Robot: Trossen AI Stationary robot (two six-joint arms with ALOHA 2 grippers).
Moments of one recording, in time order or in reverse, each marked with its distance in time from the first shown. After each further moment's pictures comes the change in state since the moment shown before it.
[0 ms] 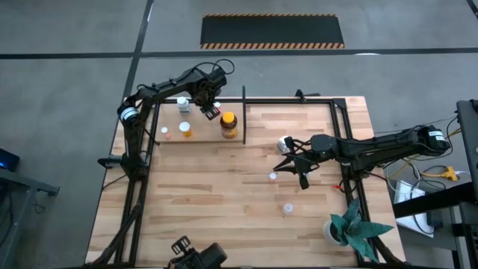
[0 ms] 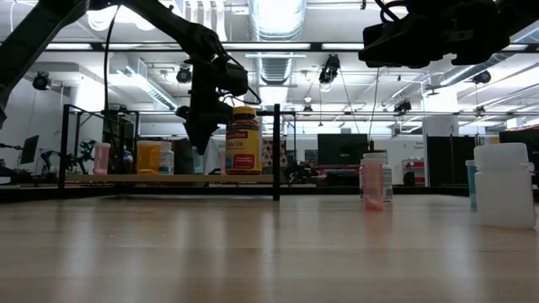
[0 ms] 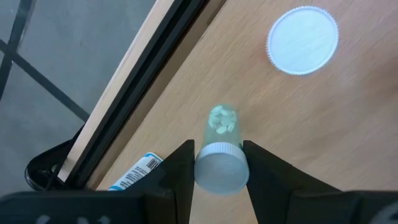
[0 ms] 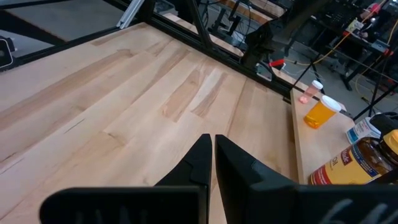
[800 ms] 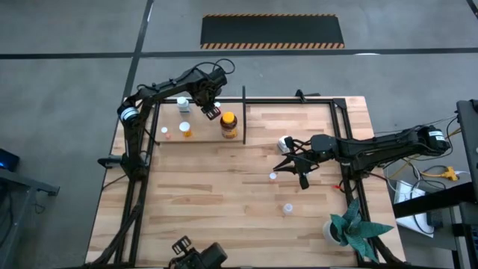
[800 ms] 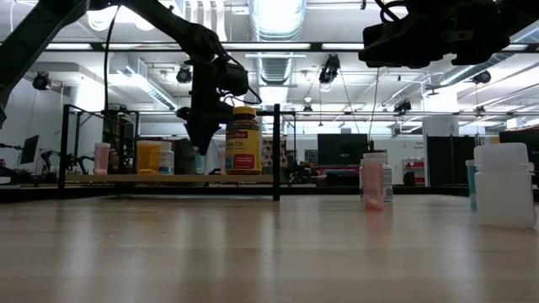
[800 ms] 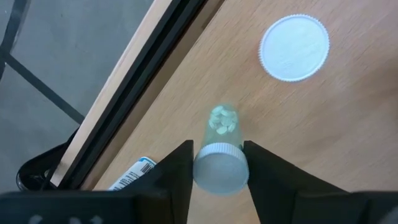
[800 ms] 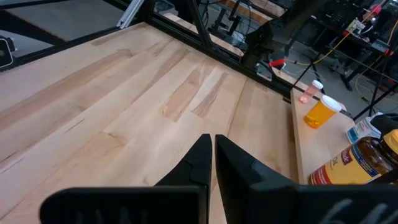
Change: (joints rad) left arm 0.000 0.000 -0.005 0.015 0.019 -0.003; right arm 0.000 0.000 0.000 -0.001 0.000 0.000
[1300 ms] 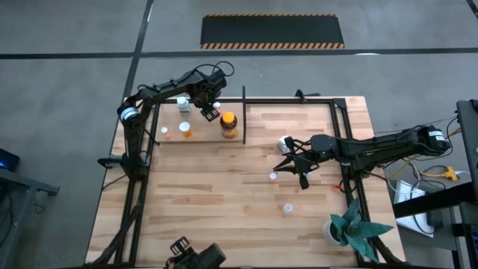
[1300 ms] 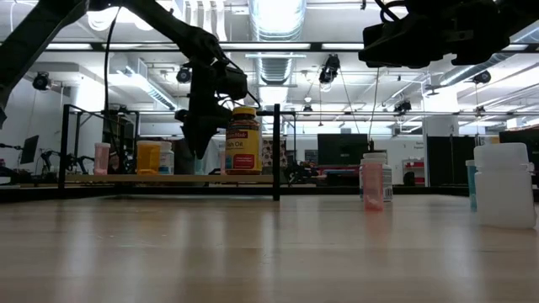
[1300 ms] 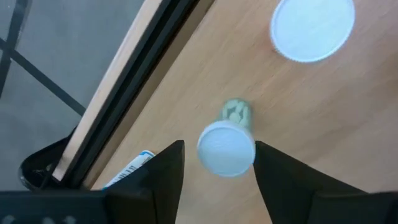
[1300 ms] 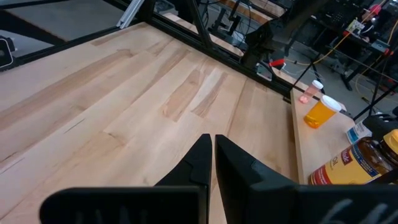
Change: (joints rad) left arm 0.000 -0.003 -0.030 0.000 -0.021 0.010; right arm 0.000 0.000 0.000 0.000 0.000 0.000
